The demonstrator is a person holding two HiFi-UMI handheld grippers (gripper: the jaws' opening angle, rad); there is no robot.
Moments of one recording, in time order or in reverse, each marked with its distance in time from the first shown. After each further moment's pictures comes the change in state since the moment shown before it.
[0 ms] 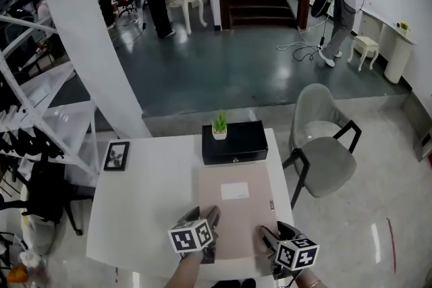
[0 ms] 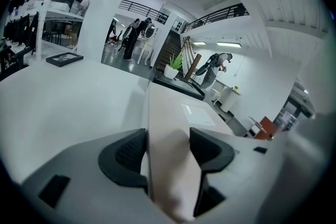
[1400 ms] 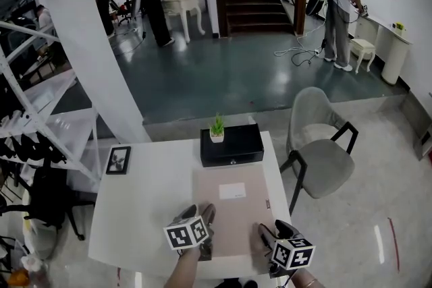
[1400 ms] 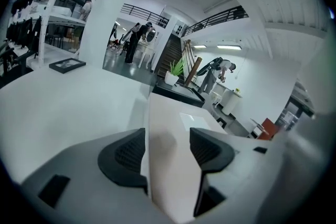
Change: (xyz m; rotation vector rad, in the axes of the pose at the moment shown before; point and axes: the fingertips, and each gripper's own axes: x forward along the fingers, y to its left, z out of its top) left arm -0.014 -0.001 0.016 0.005 -0.043 0.016; right arm -0.011 0.001 0.007 0.000 -0.074 -0.041
